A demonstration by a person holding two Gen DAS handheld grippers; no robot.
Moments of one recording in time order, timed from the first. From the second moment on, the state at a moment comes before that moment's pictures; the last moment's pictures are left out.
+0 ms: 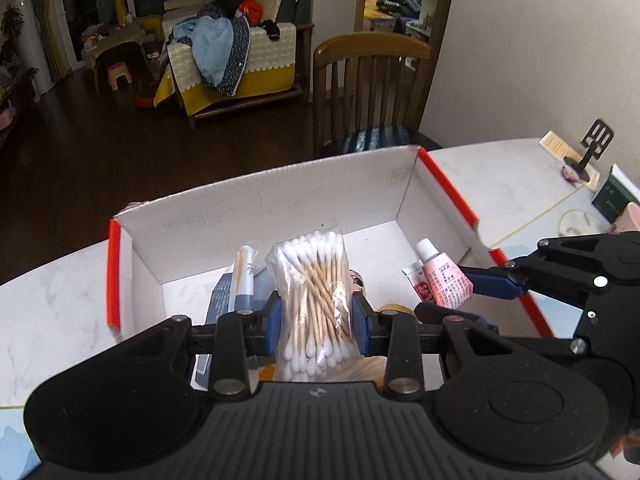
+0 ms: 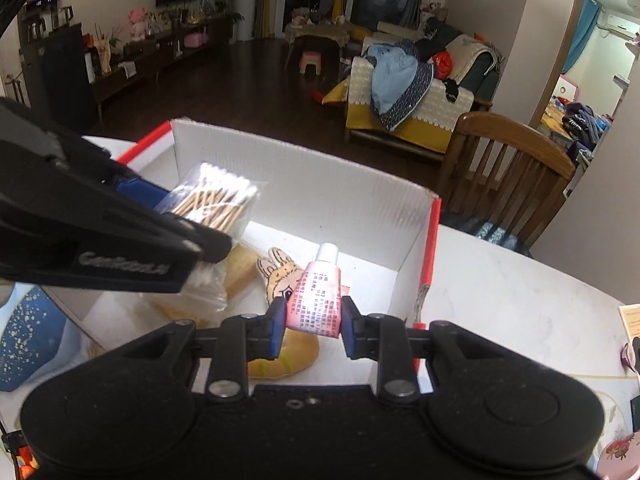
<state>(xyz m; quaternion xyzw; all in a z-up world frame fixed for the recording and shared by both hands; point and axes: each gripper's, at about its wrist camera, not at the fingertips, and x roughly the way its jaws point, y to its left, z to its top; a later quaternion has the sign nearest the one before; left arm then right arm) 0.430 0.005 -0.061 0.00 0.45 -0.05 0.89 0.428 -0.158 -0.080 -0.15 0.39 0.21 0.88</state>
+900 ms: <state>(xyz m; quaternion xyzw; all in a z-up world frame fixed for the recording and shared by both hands) 0.456 0.001 -0.108 0.02 0.52 -0.05 0.85 0.444 -0.153 -0.113 -0.18 0.42 0.21 0.87</state>
